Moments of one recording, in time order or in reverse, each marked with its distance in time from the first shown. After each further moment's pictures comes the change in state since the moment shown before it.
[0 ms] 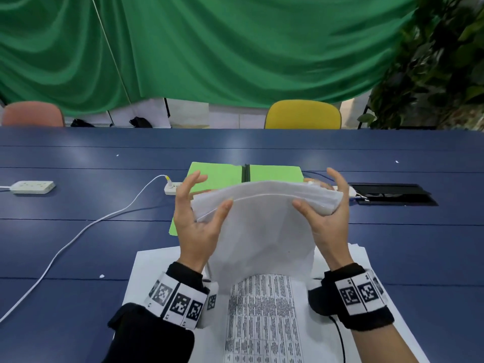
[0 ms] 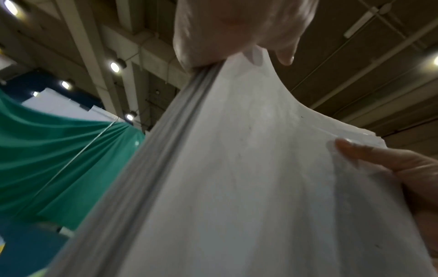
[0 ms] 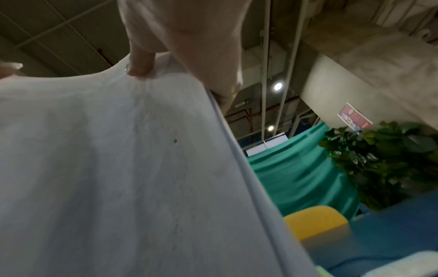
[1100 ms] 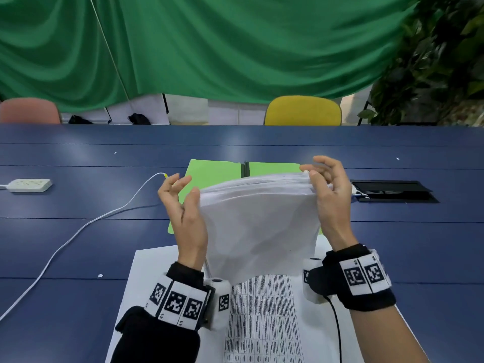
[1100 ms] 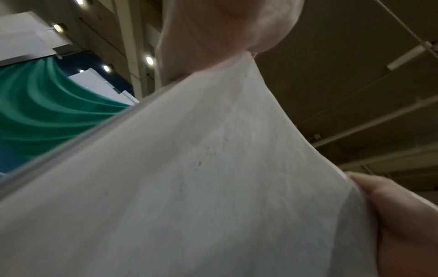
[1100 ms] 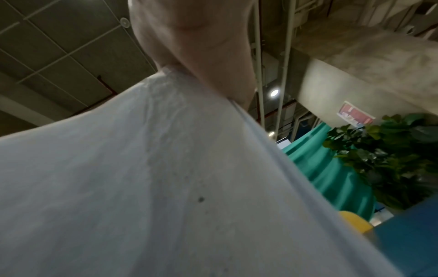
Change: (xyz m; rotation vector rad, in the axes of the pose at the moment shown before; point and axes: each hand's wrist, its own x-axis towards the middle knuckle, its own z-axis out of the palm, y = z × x) left_hand 0.009 -0.001 0.010 -0.249 0.199 -0.432; right_hand 0.032 -0.011 0.013 -0.053 0.054 0.015
